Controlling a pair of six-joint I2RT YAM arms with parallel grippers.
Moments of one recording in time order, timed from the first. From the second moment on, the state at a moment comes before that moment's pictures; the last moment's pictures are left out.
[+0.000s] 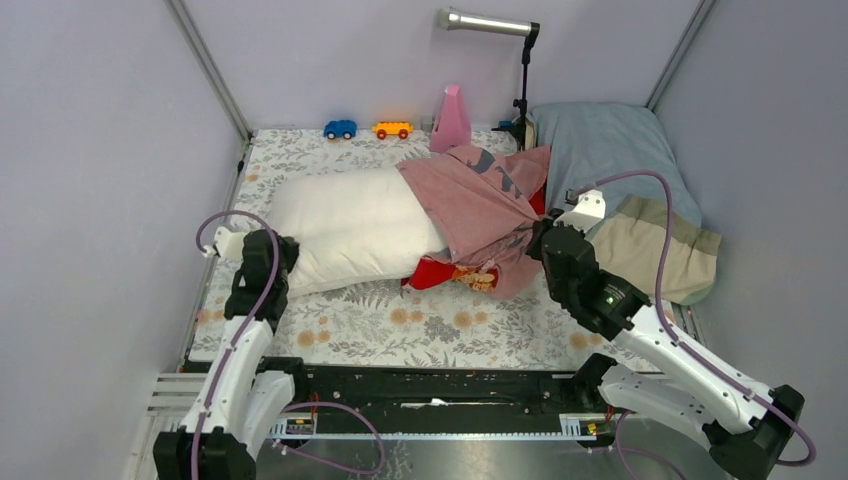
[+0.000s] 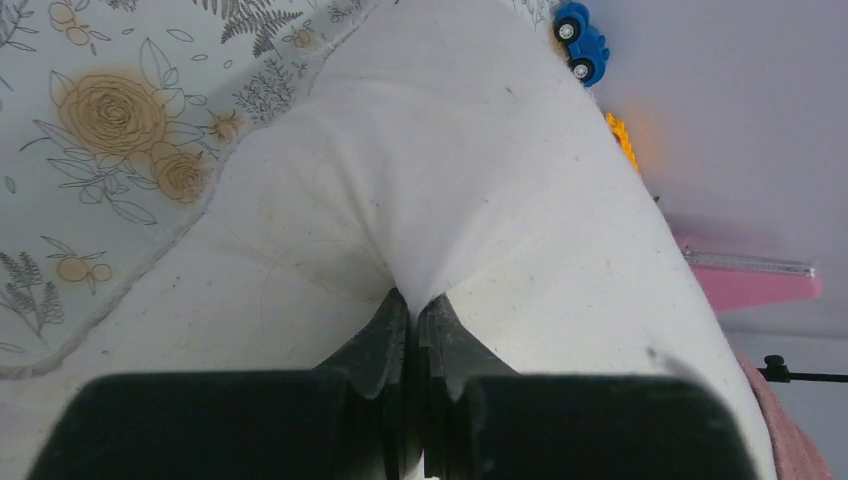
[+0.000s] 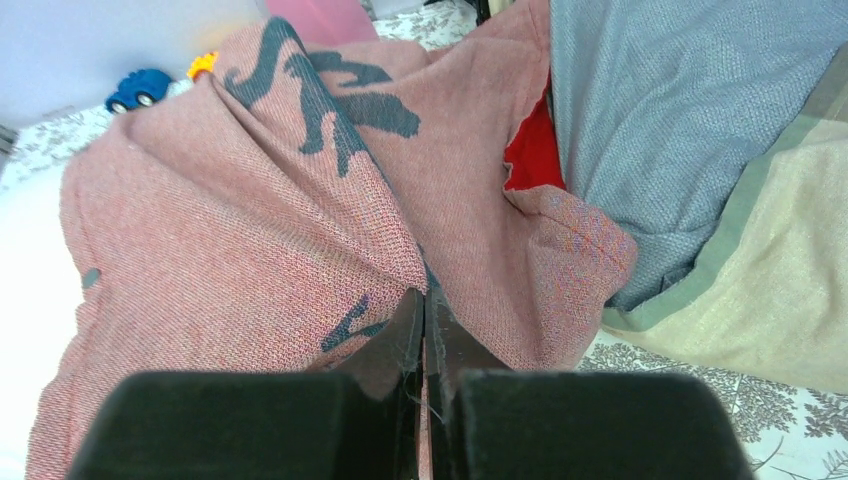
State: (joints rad) left arm 0.00 0.81 0.53 -0.22 -0.35 -1.04; right arm 0.76 0.85 0.80 -0.34 0.77 0.54
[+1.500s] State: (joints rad) left arm -0.85 1.41 1.07 -0.42 -0.51 -0.34; right arm 0.75 0.80 0.77 -0.26 0.61 0.48
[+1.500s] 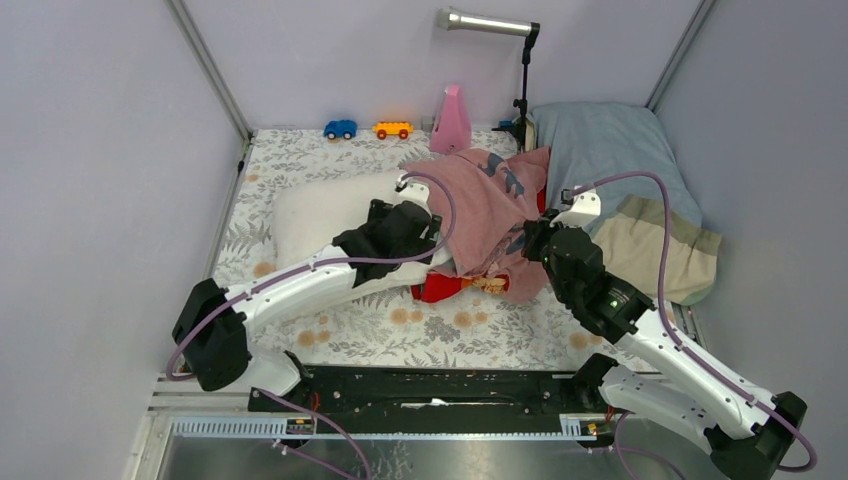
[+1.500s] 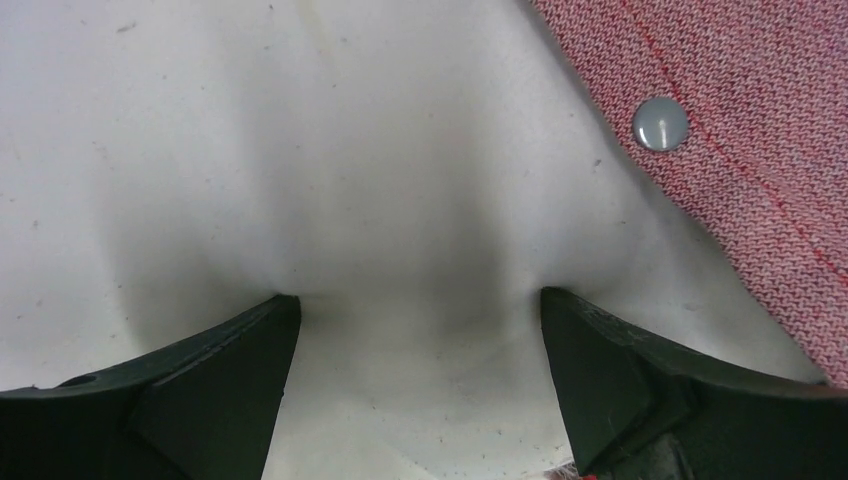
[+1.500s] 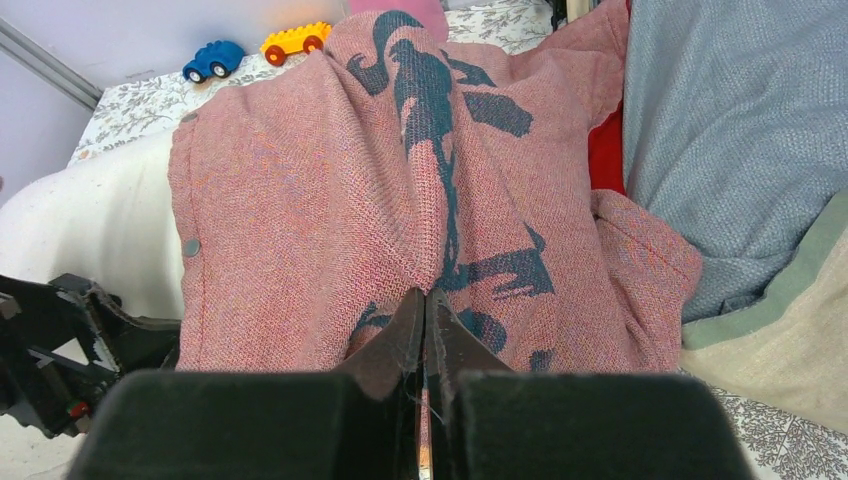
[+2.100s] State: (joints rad) left arm -0.53 1.38 0.83 -0.09 -0.12 -0.48; right arm 0.75 0.81 0.75 -0.27 0.59 0.47
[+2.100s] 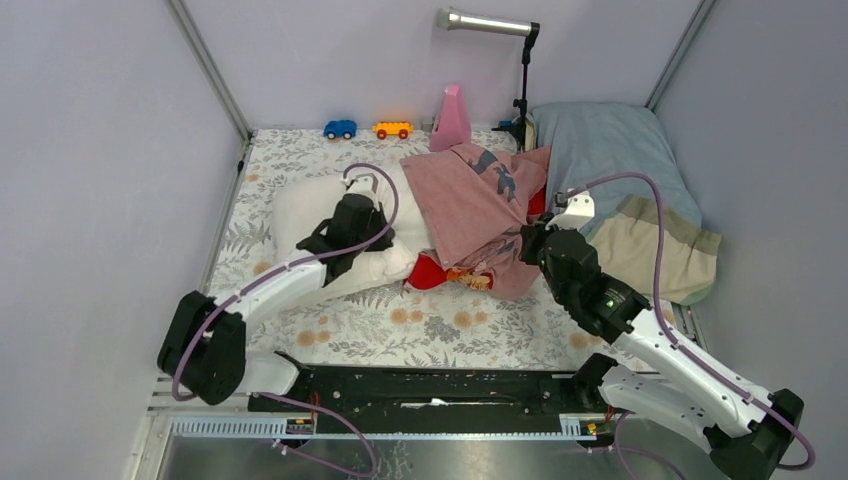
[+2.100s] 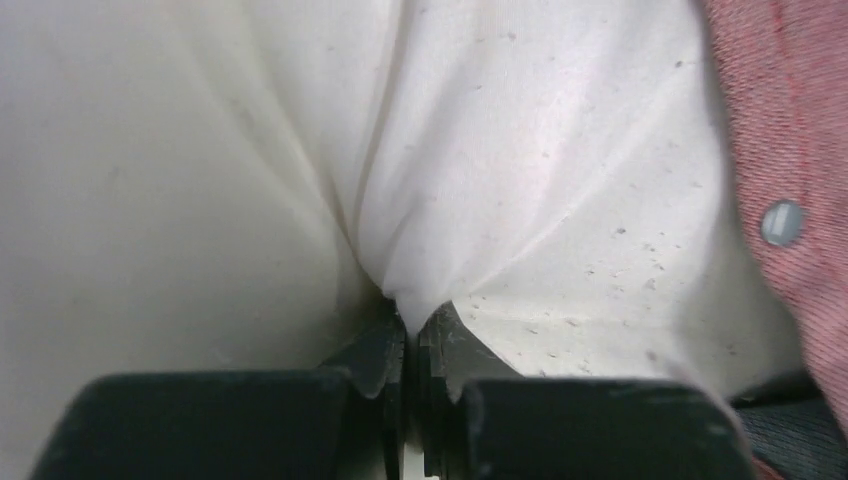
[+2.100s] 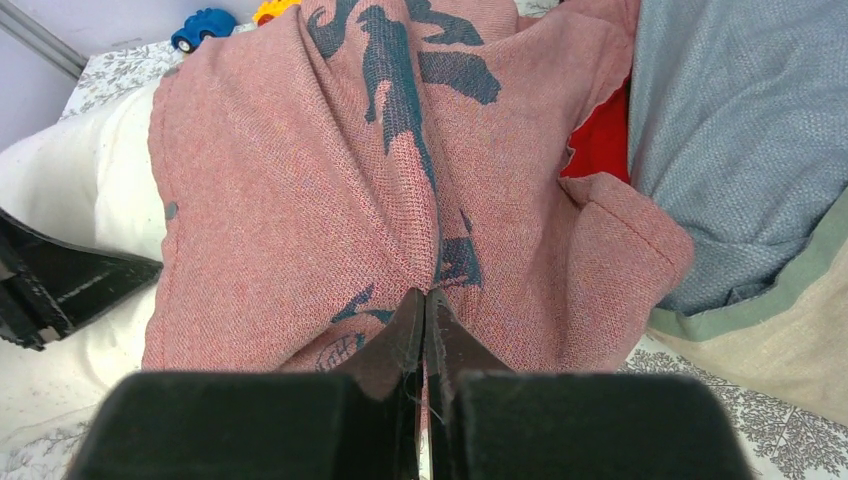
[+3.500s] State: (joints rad) left arm -0.28 0.72 0.65 -0.41 -0.55 -0.76; right arm 0.74 0.95 0.84 -0.26 0.26 0.42
